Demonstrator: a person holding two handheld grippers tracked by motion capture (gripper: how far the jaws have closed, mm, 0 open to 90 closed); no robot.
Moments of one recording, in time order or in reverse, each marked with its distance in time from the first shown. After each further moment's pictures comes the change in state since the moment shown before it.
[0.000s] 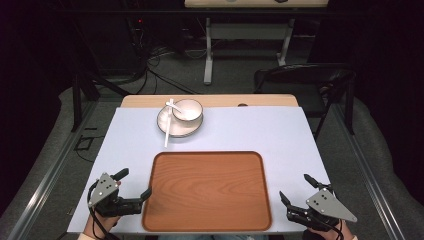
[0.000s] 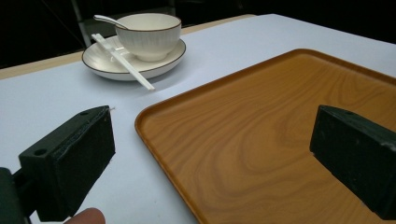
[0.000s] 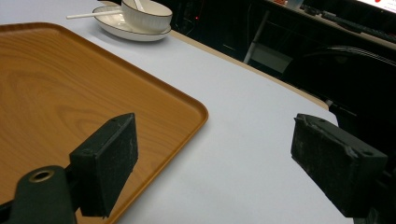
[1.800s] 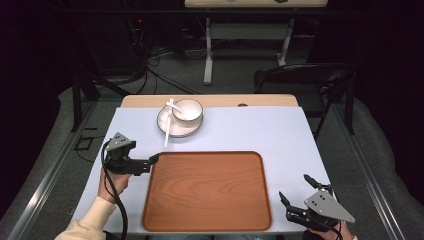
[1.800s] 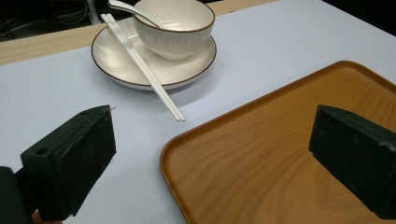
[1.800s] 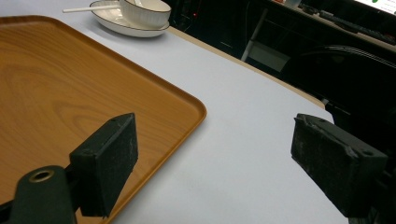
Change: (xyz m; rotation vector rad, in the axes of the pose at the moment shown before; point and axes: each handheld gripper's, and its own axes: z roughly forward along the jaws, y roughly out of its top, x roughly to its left) left arm 0.044 0.073 0.066 0.190 0.019 -0.115; right arm 0.002 0.000 0.000 0.015 -0.013 -0.019
